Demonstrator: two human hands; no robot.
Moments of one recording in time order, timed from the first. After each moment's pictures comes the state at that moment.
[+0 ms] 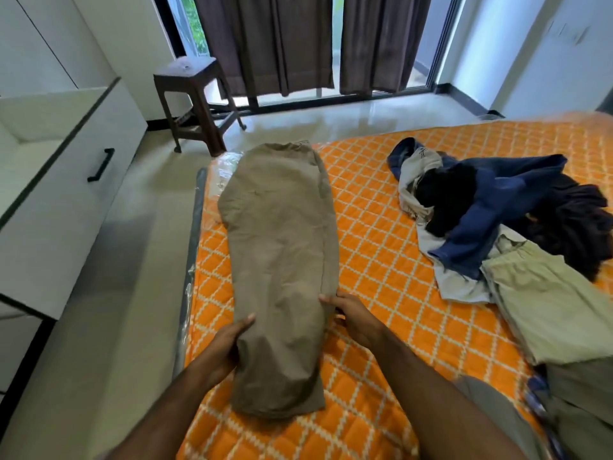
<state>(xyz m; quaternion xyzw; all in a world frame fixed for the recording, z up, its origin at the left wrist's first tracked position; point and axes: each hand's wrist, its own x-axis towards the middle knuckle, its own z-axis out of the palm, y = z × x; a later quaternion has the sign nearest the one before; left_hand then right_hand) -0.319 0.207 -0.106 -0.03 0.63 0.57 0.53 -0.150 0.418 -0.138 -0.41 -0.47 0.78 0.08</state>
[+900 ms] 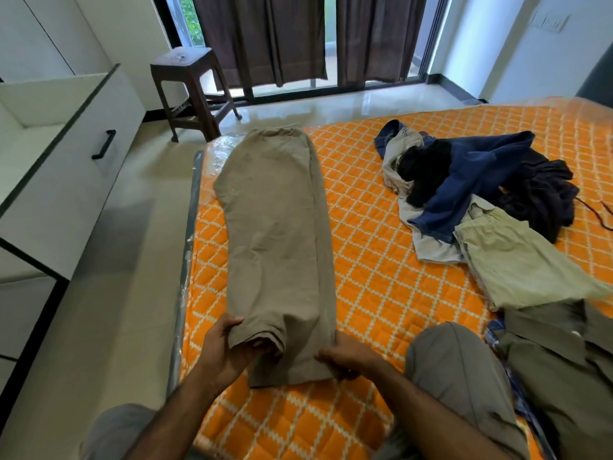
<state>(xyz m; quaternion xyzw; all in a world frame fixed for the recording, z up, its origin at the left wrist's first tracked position) -0.223 0.134 -0.095 -0.05 0.47 0.69 0.55 -0.036 0.304 -0.150 -0.43 -0.68 0.57 -0.15</state>
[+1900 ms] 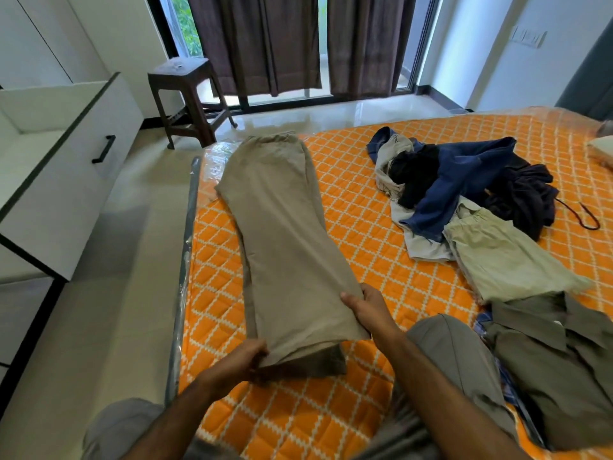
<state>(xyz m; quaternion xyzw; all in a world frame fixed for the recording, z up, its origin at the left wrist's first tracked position) -0.198 0.118 -0.099 0.15 0.70 0.39 0.58 -0.020 0.341 -0.112 -0.49 -0.59 0.62 0.17</state>
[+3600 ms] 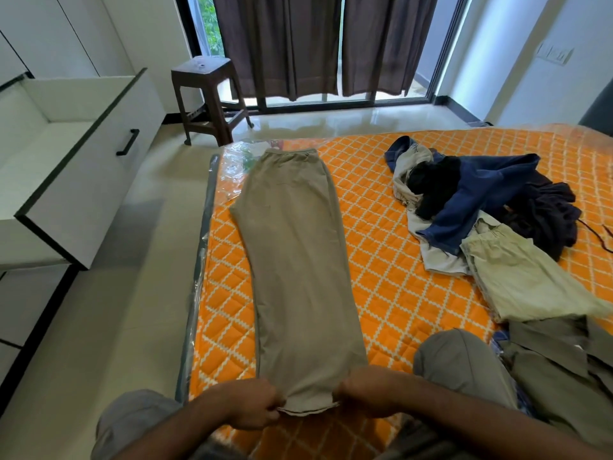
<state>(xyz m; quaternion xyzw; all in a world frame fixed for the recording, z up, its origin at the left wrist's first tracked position) -0.196 0.093 -0.104 0.65 0.63 -0.11 0.41 0.004 0.275 -0.101 0.03 -0.94 0.17 -0.29</state>
